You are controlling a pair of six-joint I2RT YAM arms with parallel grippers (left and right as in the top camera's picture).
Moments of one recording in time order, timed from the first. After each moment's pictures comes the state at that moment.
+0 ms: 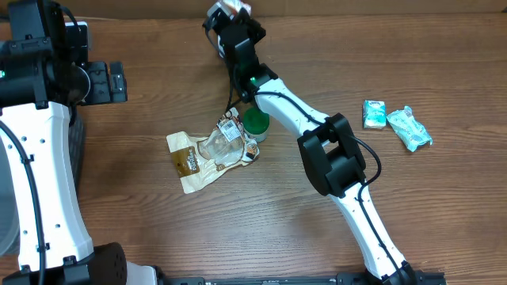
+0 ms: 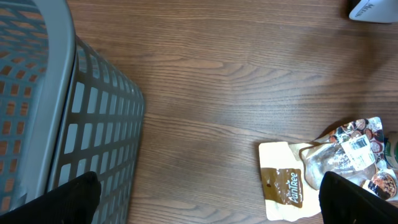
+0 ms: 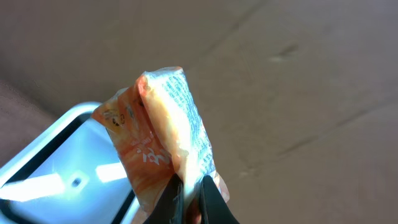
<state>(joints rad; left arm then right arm) 0.17 1.64 1.98 -1.39 -0.08 0.03 0.58 2.62 2.17 0.25 0.61 -0.72</state>
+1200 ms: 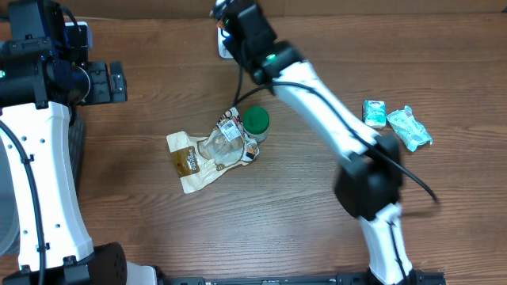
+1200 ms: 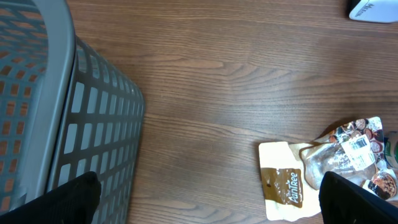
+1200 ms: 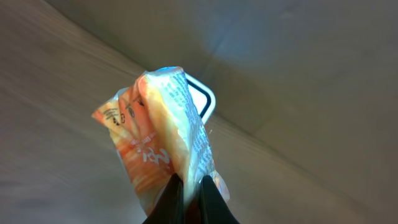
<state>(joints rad) 0.17 1.64 1.98 -1.39 -0.08 0.03 0.58 2.22 2.16 -0.57 0.32 -0.19</state>
